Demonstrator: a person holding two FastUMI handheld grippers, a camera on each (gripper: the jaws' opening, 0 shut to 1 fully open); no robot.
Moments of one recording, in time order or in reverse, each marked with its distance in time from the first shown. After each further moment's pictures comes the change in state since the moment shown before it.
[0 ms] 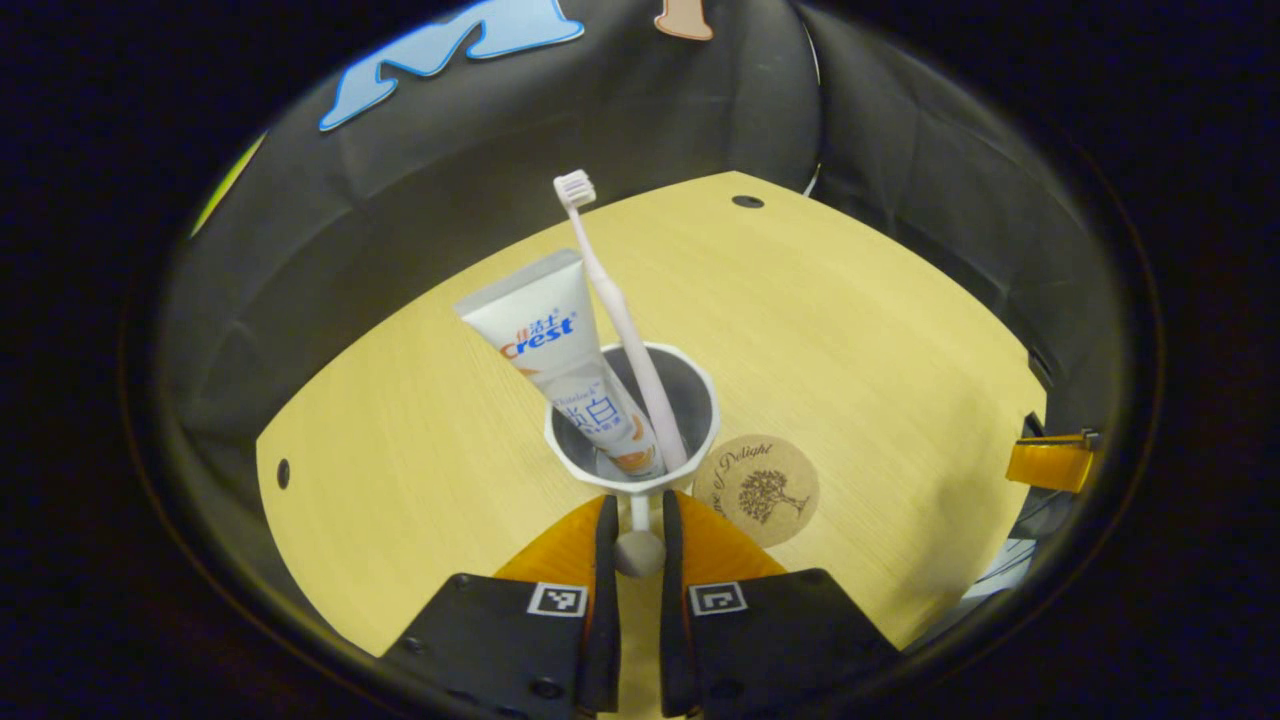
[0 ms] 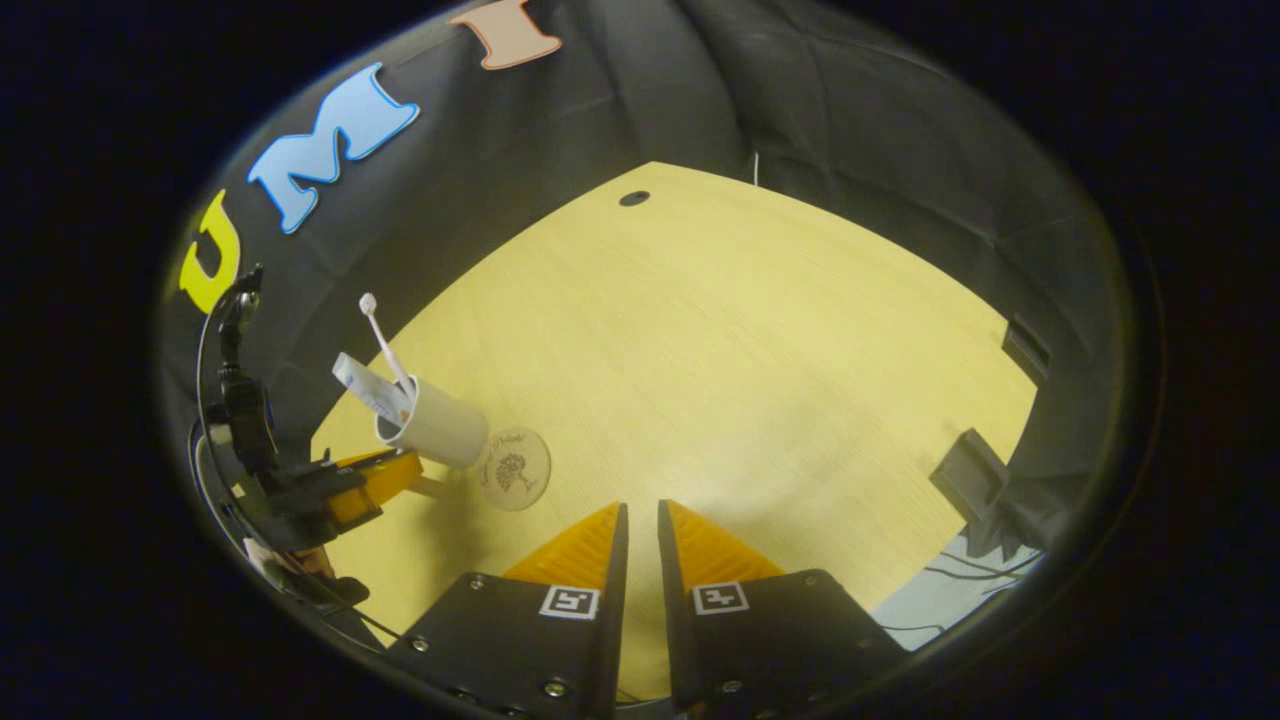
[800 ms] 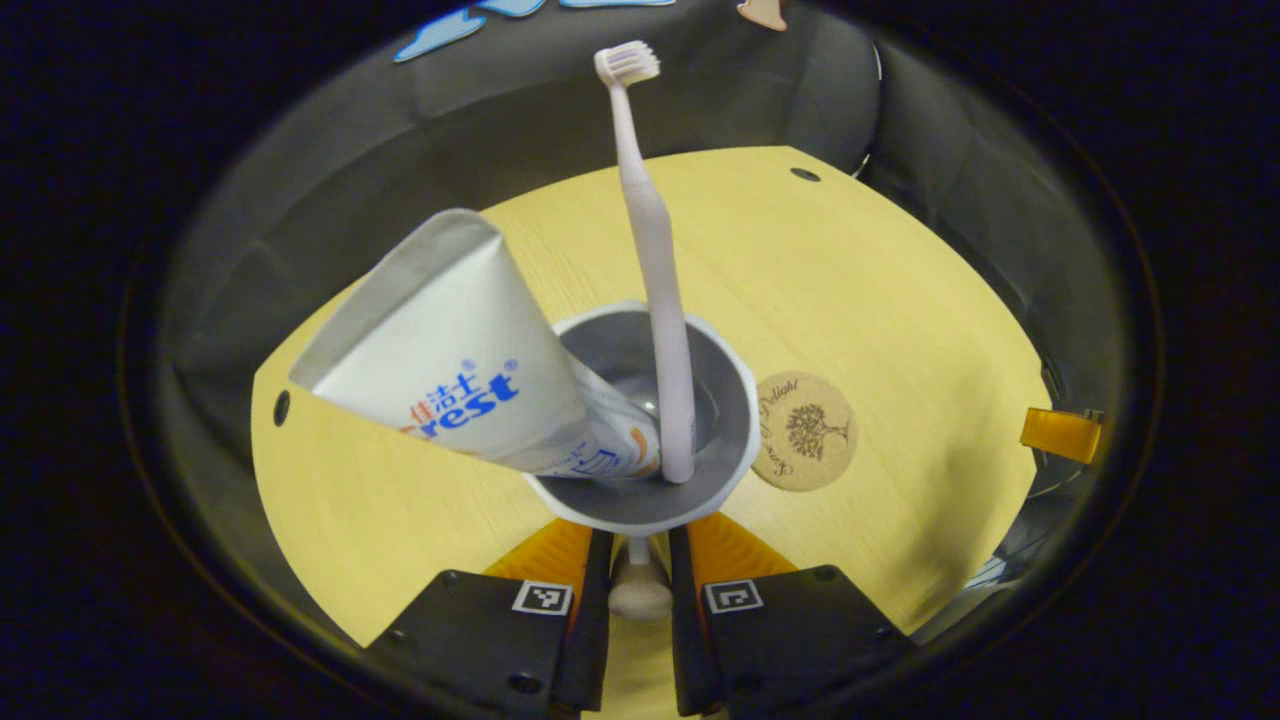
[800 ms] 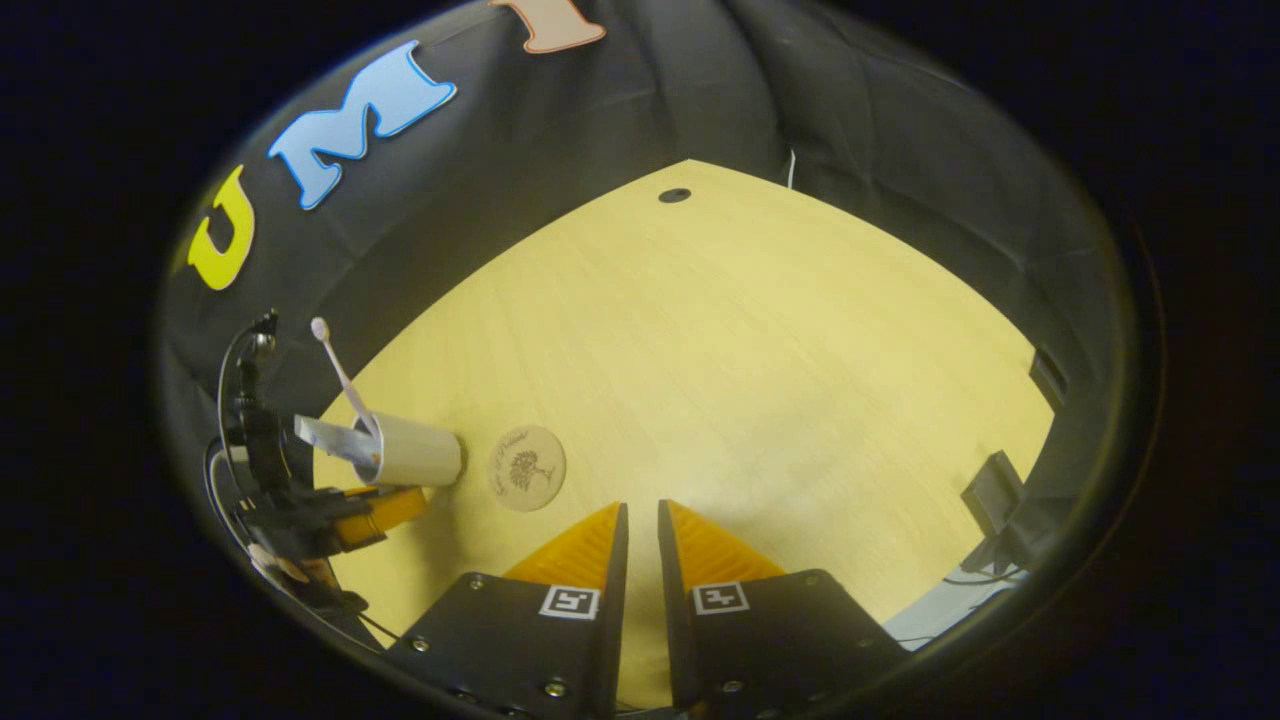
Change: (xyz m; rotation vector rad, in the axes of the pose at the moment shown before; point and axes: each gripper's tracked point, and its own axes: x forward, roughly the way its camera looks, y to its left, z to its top) left arm -0.003 0.045 -0.039 -0.081 0.100 0.013; right arm 0.020 0.032 0.001 -0.088 0.007 0.025
